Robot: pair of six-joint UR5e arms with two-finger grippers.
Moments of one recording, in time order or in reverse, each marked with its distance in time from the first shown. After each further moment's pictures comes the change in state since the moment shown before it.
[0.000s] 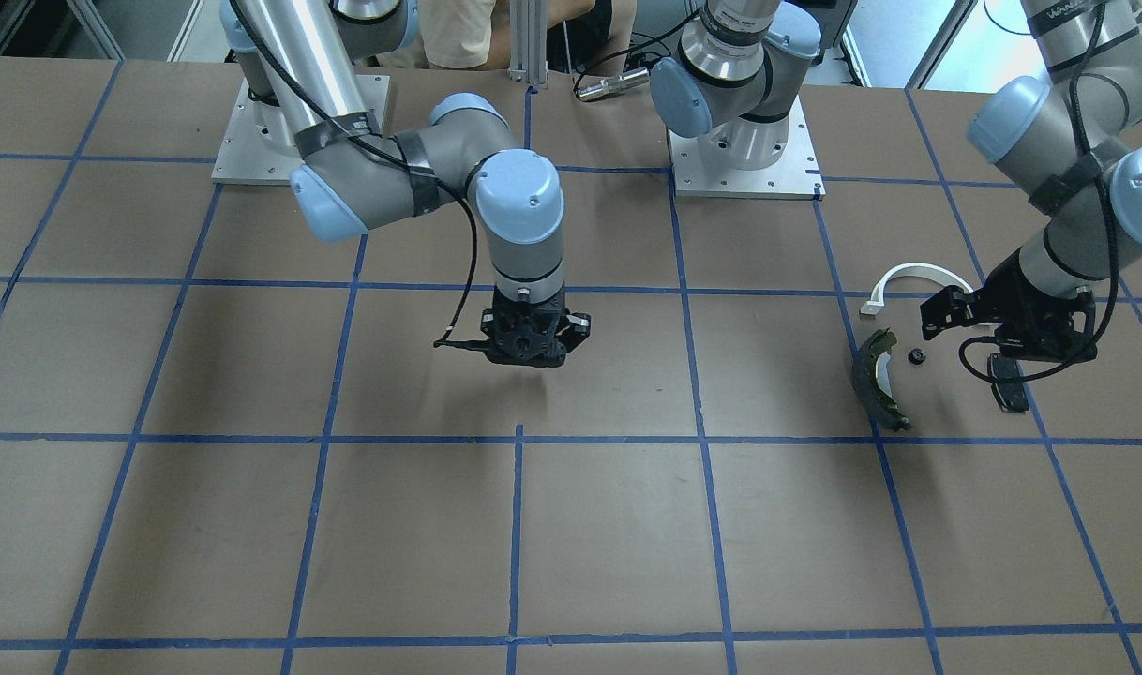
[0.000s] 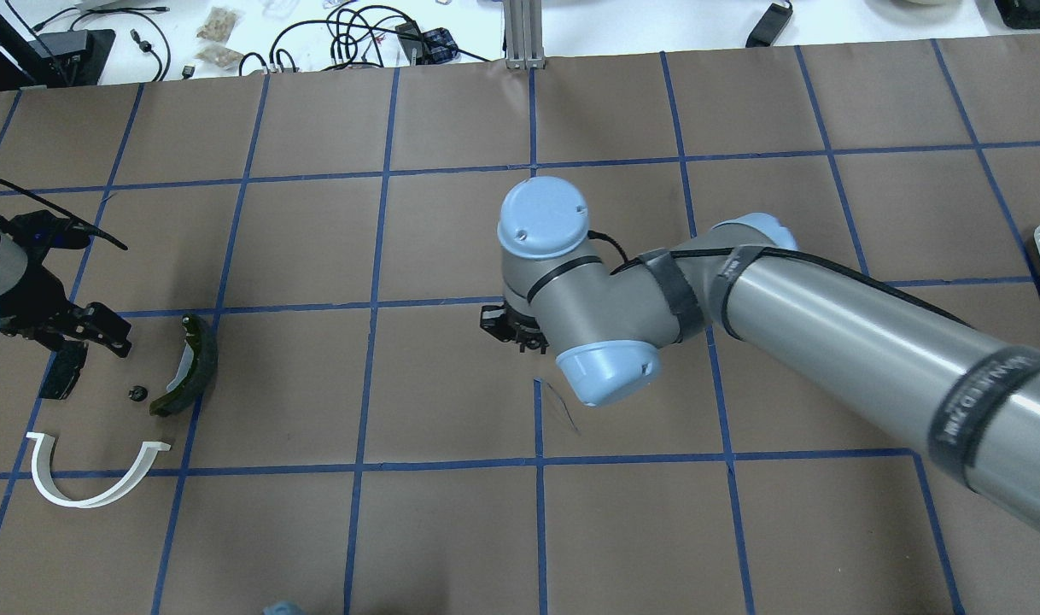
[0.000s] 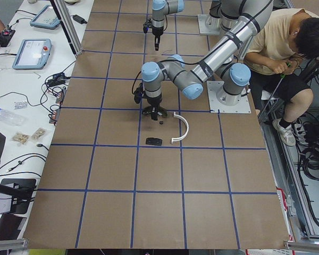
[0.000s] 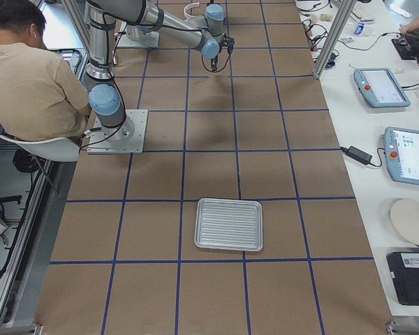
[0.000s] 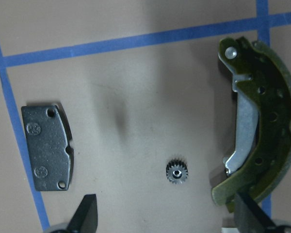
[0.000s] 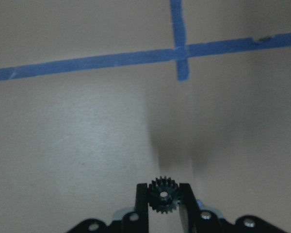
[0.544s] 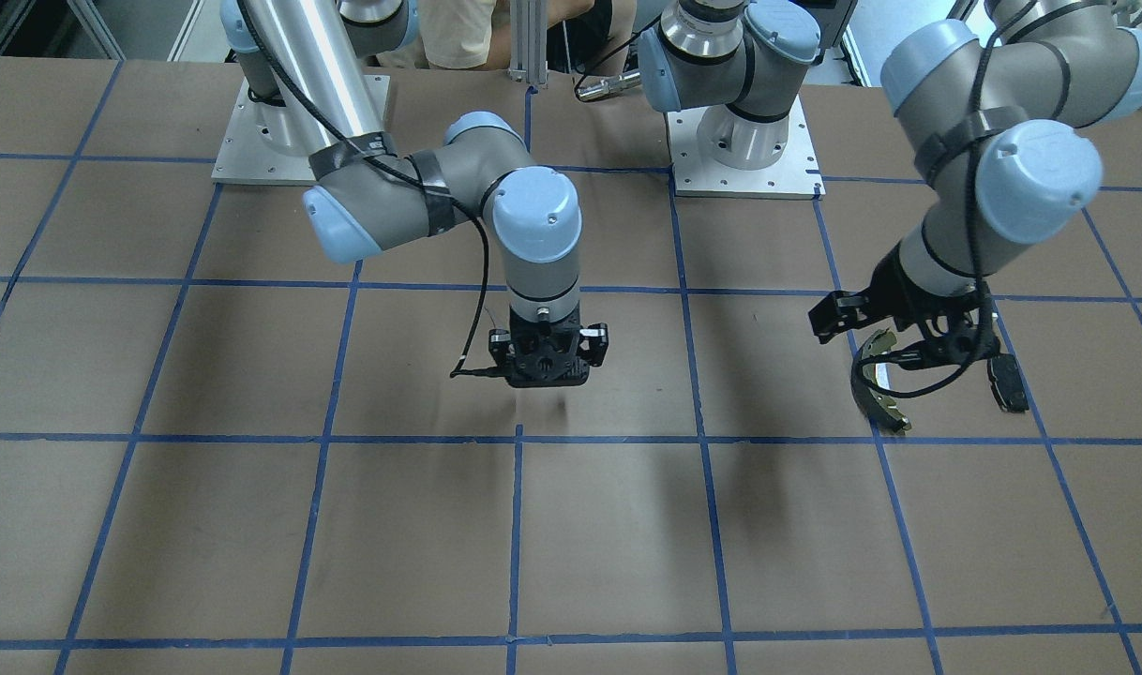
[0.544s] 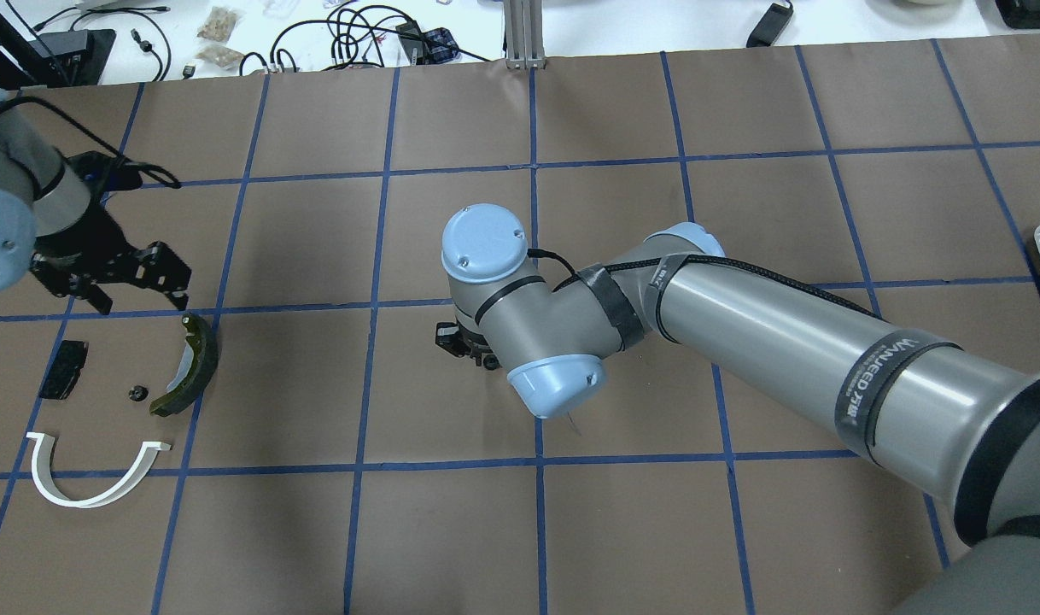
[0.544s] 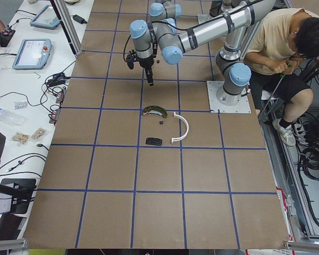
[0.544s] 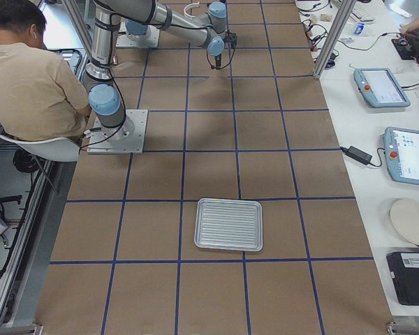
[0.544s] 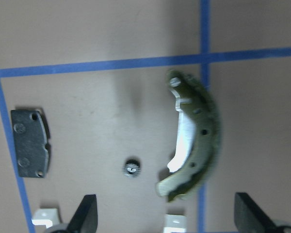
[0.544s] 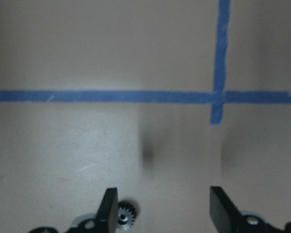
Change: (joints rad) left arm -0.349 0.022 0.124 -0.223 -0.014 -0.583; right arm -0.057 0.011 -0.076 0.032 -0.008 -0.163
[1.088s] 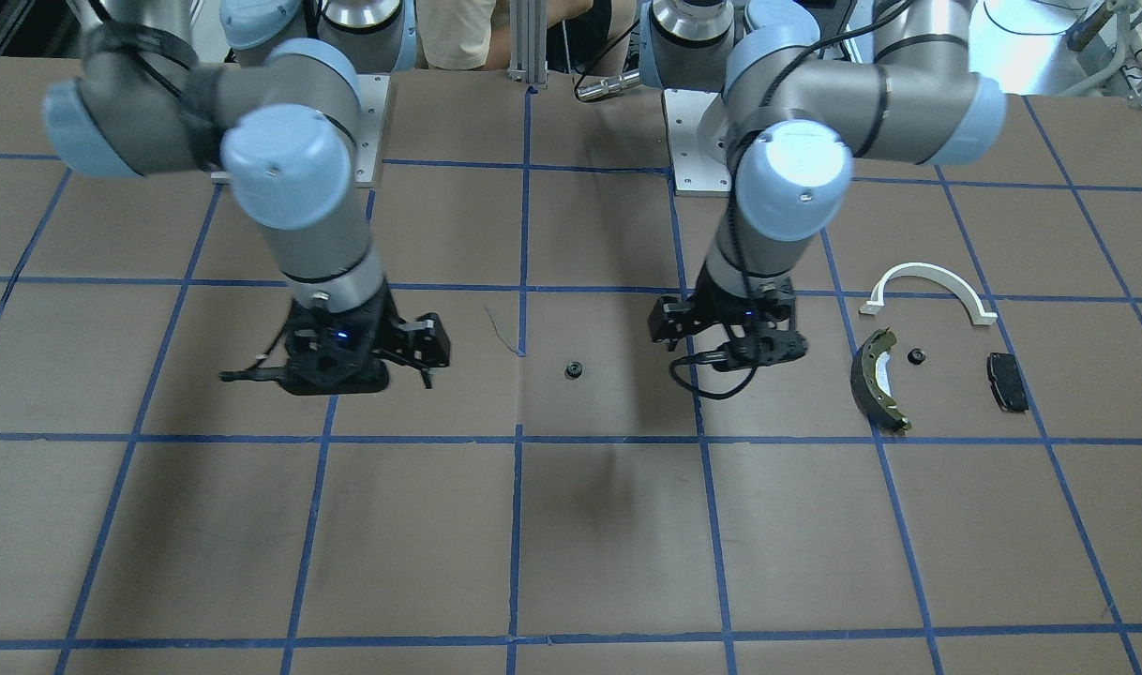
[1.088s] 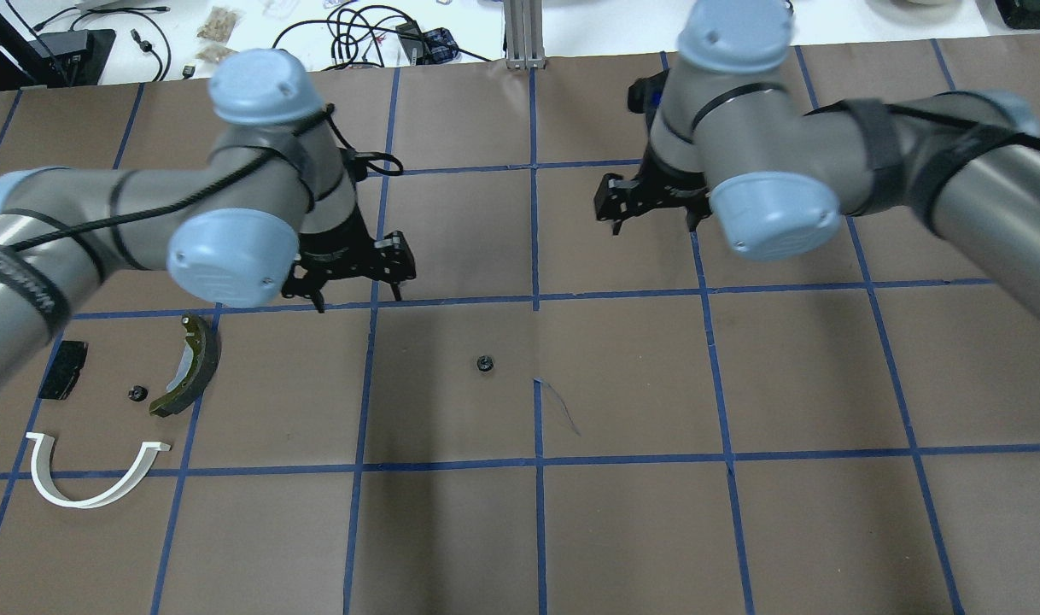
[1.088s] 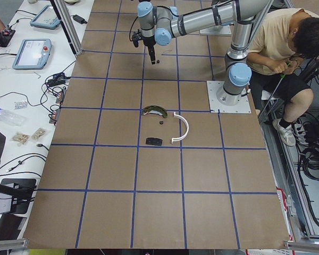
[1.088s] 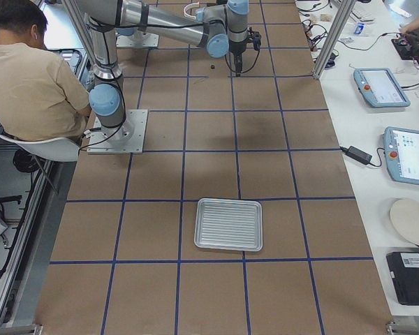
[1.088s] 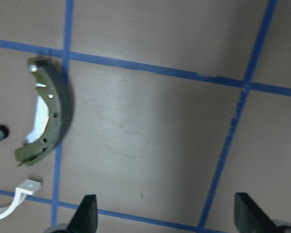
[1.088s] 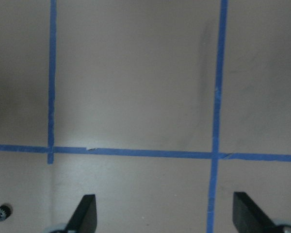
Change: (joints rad) left arm -0.362 -0.112 -0.027 0.174 -0.057 -0.378; right arm -0.360 -0.263 -0.057 0.301 -0.003 -0.383
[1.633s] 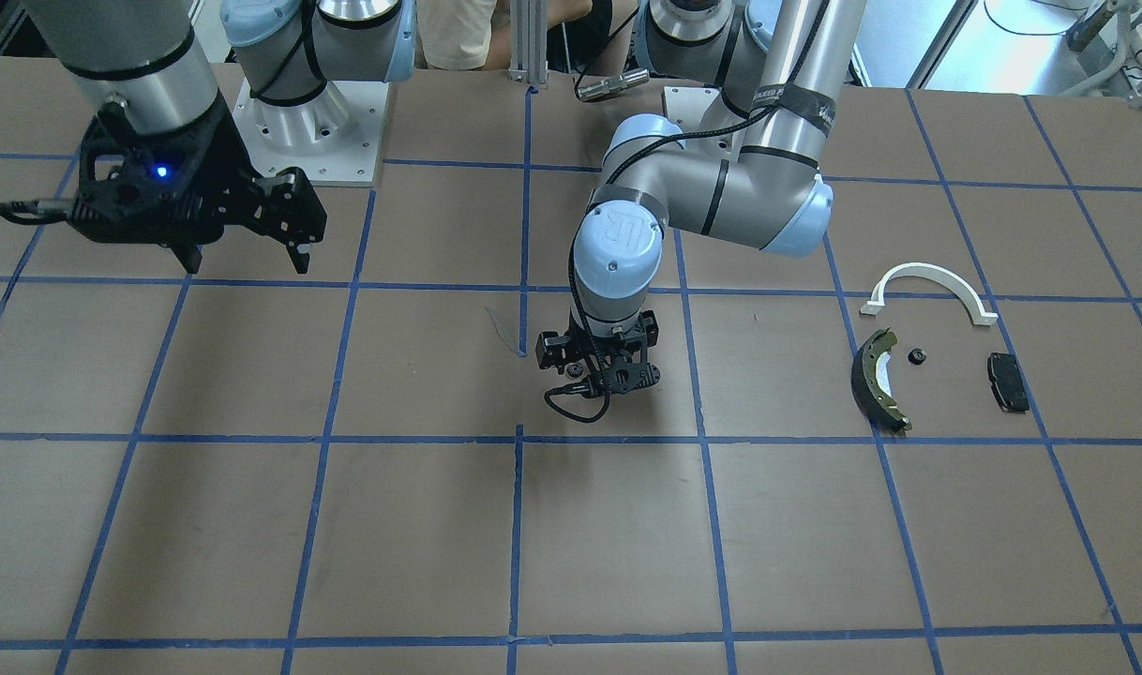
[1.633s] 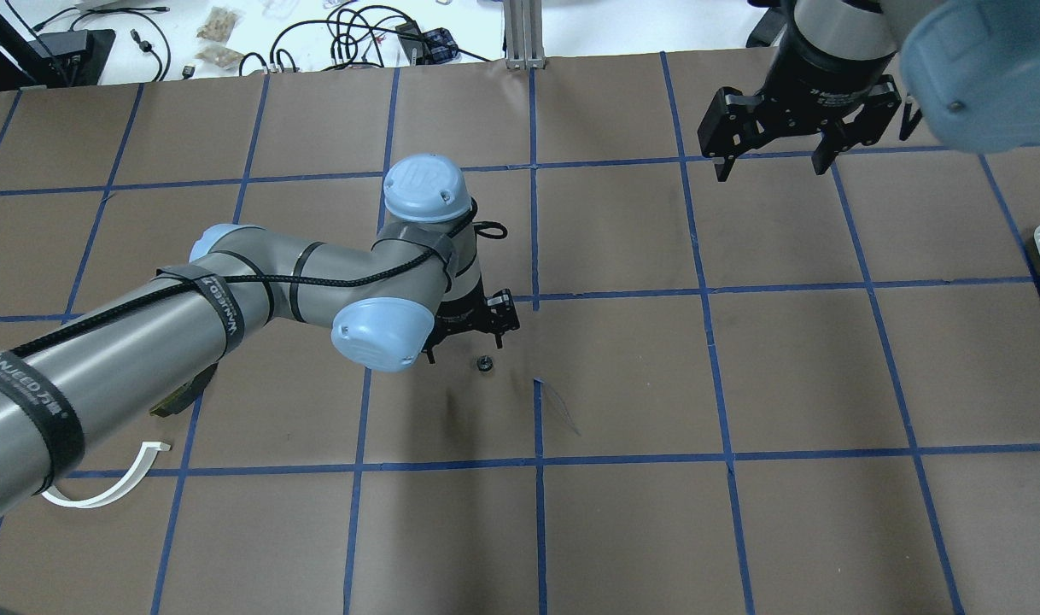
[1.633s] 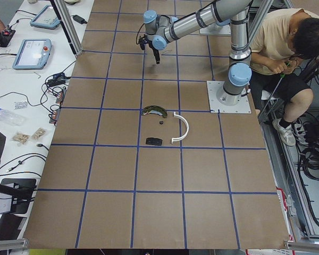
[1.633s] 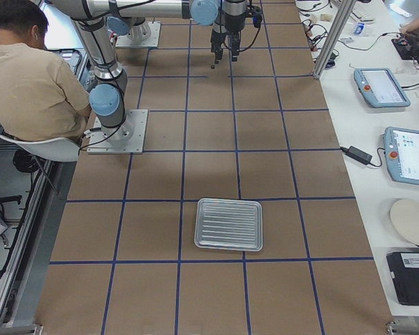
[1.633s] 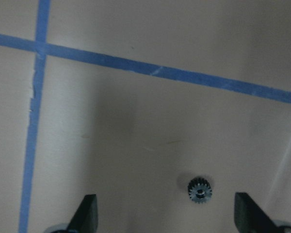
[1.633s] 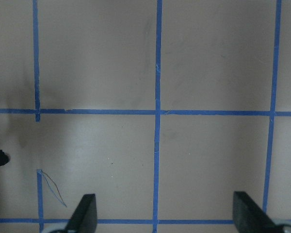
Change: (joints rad) left arm -0.133 -0.153 -0.066 0.186 -0.058 -0.161; right arm -0.049 -0.160 -0.157 0.368 -0.067 -0.039
